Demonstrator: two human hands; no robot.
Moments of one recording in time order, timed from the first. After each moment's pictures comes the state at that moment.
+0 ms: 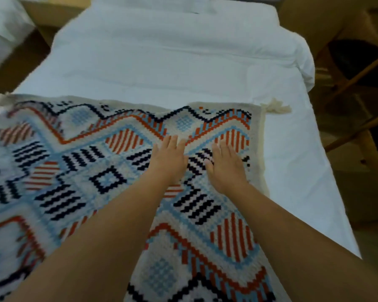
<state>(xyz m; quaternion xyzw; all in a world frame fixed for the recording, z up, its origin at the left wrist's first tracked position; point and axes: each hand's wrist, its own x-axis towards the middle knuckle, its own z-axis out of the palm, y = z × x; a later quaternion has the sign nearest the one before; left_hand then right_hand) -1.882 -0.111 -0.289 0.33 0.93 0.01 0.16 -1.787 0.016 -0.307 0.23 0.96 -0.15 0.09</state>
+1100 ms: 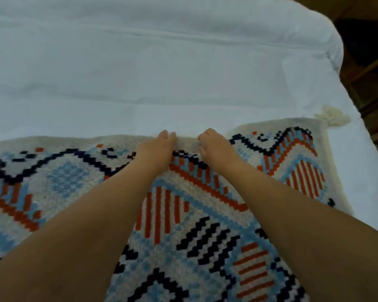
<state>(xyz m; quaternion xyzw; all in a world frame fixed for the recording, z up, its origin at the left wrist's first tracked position) -2.215 -0.125 -0.410 0.45 0.87 0.01 0.19 -2.112 0.004 -0.392 0.21 0.96 -0.13 0.10</state>
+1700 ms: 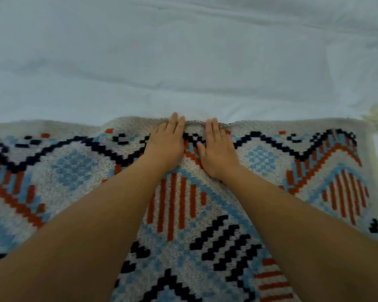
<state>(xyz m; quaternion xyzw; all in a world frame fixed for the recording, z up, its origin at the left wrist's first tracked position) -2.239 -0.129 -0.453 0.41 0.90 0.05 0.17 -2.144 -0.015 -0.462 0.26 0.94 -0.16 0.13</state>
